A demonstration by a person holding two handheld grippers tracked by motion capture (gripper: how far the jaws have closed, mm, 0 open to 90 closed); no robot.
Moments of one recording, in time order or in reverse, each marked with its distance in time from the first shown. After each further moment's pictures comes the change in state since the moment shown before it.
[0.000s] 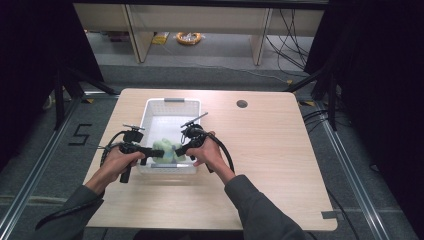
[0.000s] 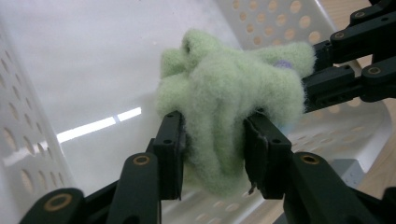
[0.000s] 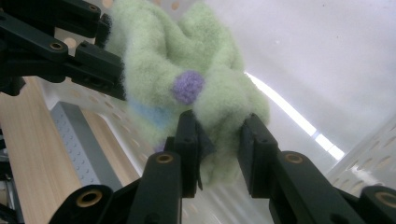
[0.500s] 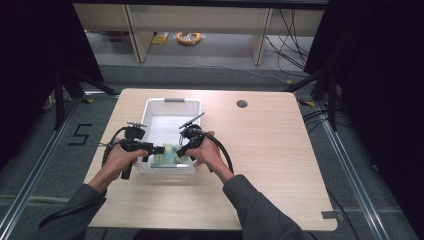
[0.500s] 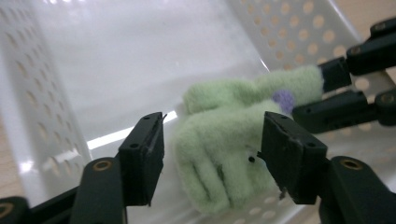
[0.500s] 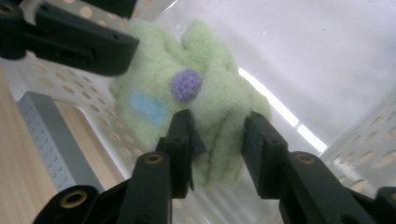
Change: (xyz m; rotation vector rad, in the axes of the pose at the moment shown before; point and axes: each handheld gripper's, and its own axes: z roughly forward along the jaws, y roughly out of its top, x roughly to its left) left arm -0.007 0.010 -0.004 -0.038 0.126 0.055; right arm 0.001 0.002 0.003 0.043 -0.066 -0.021
